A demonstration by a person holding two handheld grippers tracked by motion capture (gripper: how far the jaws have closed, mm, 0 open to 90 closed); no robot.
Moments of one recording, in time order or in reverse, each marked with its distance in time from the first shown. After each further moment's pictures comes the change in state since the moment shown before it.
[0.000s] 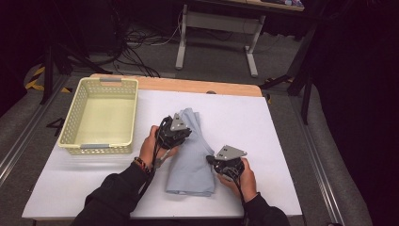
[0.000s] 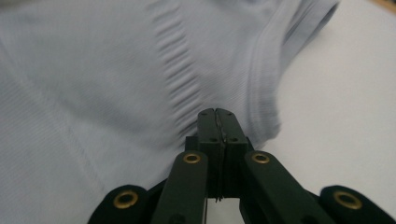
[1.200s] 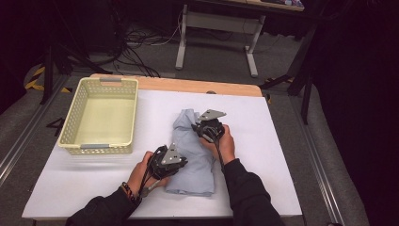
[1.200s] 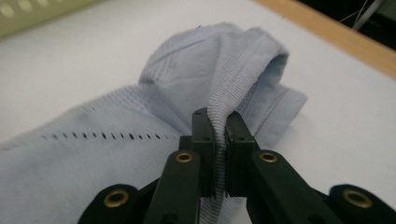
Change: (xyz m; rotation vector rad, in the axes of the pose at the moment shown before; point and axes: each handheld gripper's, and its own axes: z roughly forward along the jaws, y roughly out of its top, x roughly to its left) left arm -0.044 -0.054 -0.021 0.033 -0.129 0.097; right arm -0.053 0.078 0.078 -0.027 -0.032 0.079
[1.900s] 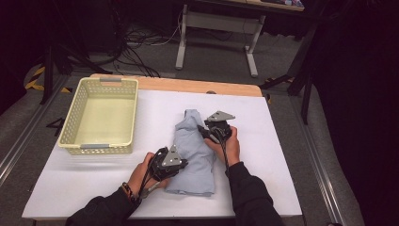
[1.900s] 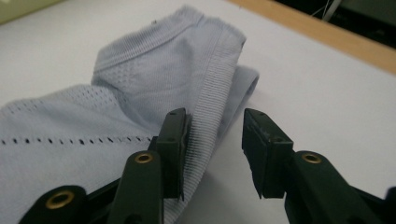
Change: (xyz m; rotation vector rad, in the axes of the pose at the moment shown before) left arm -0.001 -0.004 0.004 0.010 -0.017 0.013; right arm -0.017 -0.020 -0.003 -0.030 -0.086 0.077
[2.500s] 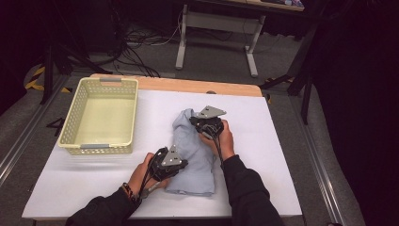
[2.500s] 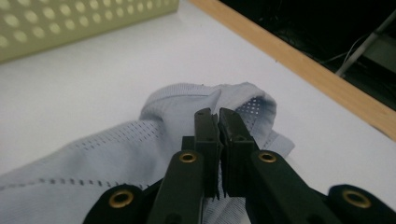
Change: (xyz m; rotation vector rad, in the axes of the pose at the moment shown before) left arm 0.001 -0.001 0.001 -0.008 -0.014 -0.008; right arm 0.018 0.030 0.008 -0.051 0.081 -0.167
